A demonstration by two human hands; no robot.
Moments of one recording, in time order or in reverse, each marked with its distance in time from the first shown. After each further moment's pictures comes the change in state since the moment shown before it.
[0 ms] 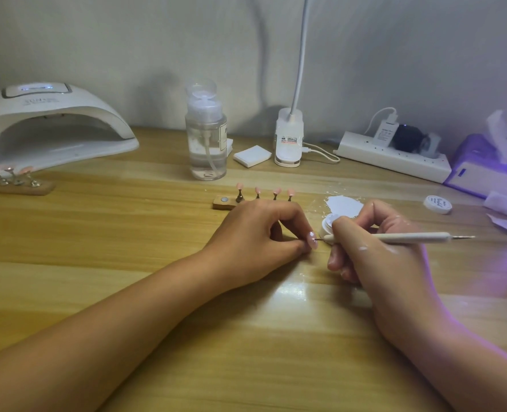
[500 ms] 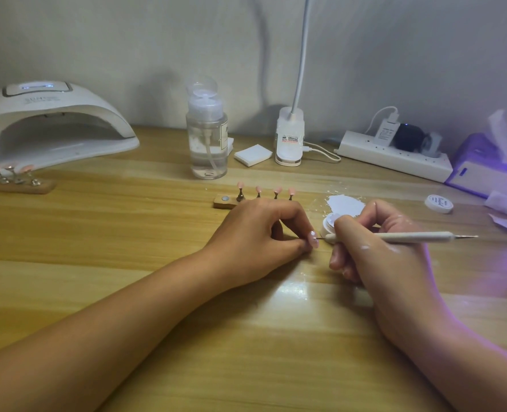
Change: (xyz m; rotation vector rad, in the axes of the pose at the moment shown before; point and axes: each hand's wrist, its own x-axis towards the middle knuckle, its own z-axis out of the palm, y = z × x) left_hand 0.000 0.000 0.000 -0.006 -0.001 -0.004; right_hand -0.001 -0.002 0.001 0.011 0.004 0.002
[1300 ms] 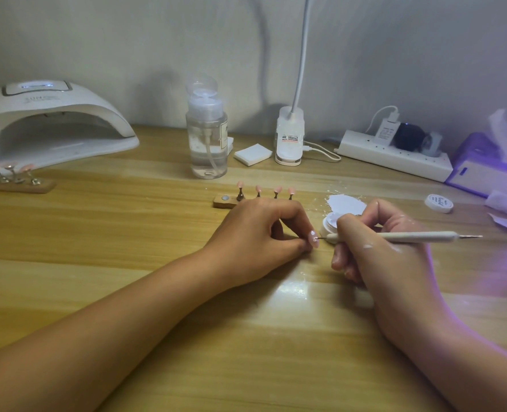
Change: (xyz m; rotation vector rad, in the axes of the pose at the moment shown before) left_hand 0.000 -0.001 0.000 -0.015 -0.012 -0.008; right_hand -0.001 -0.002 0.001 0.016 0.009 -0.009
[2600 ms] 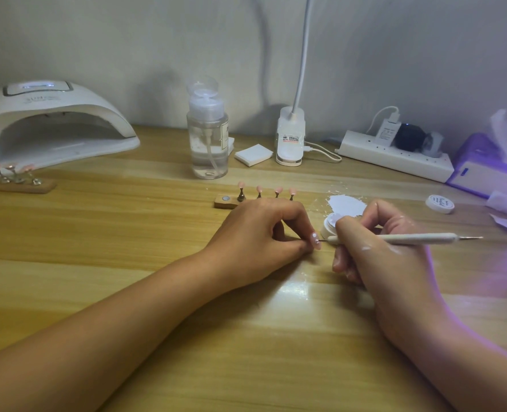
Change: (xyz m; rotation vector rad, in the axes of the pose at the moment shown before) left_hand 0.000 -0.002 0.001 0.028 0.025 0.033; right_hand 0.004 0.007 -0.001 -0.073 -0.012 -0.010
